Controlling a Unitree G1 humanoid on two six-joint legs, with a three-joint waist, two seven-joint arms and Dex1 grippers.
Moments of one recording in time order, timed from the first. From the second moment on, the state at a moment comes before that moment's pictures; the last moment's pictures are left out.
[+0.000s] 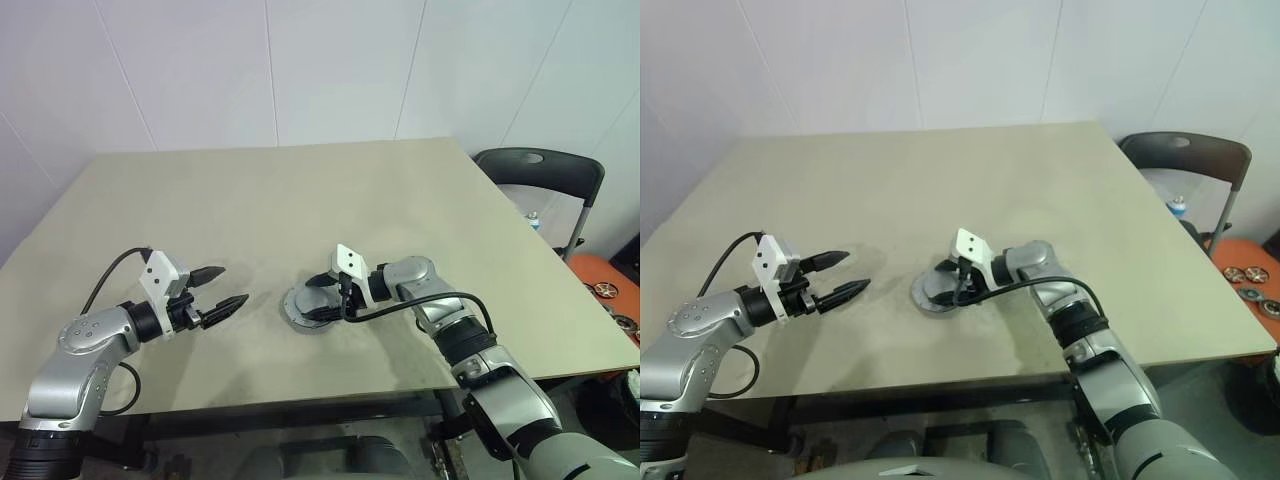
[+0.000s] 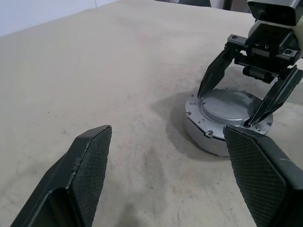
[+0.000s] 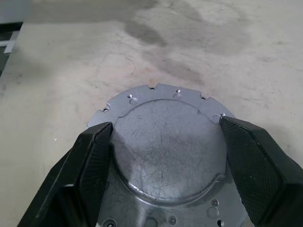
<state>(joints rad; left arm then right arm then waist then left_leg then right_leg) -0.02 0.66 0.17 -0.22 -0.48 0.37 -0.87 -0.67 -0.29 0.34 0.47 0.05 0.21 1.20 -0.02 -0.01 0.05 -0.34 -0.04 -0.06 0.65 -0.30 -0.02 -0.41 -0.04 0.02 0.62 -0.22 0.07</state>
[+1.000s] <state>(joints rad) -0.02 0.65 0.17 -0.21 -0.48 0.36 -0.89 -0.67 -0.29 0.35 0.53 0.03 0.15 1.19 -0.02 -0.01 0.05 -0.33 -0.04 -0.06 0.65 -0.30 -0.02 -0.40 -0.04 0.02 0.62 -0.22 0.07</state>
